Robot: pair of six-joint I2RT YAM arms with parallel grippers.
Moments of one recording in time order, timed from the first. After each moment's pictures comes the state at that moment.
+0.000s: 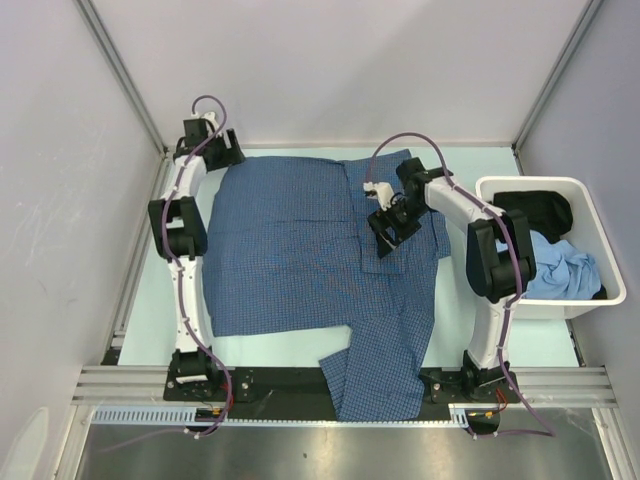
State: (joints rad) left arm 0.10 2.62 2.36 -0.43 0.26 -0.16; right arm 0.31 1.97 1.54 -0.92 -0.47 -0.44
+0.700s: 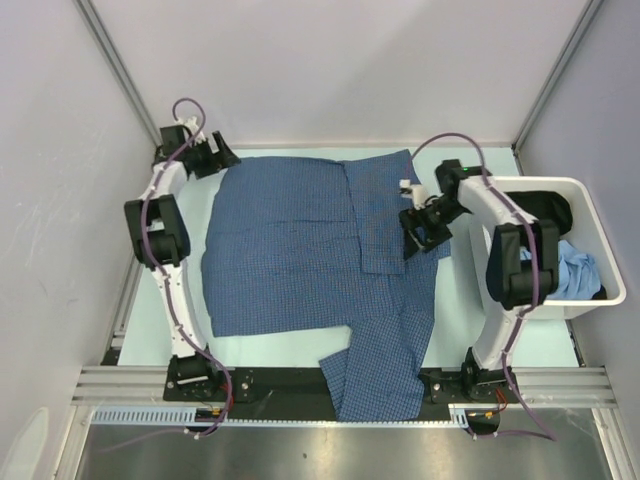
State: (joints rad) left arm 0.18 2.43 2.05 -0.27 0.53 -0.26; right arm 0.14 1.89 1.48 -1.08 -0.52 -0.42
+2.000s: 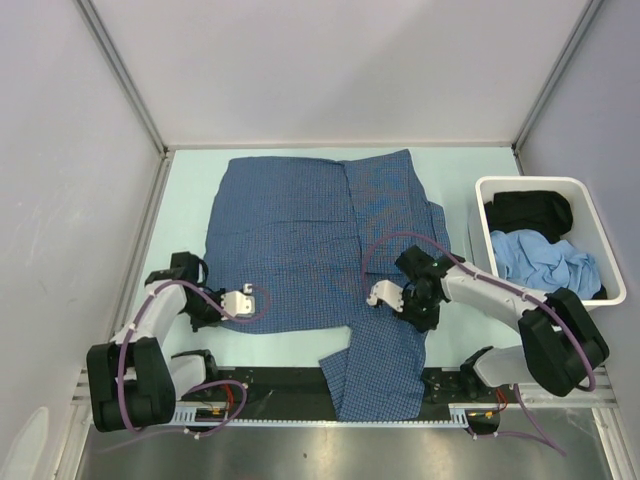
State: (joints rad) left arm 0.13 1.12 0.53 -0.94 0.33 1.56; right arm 0.60 1.34 0.71 -0.86 -0.24 -0.73
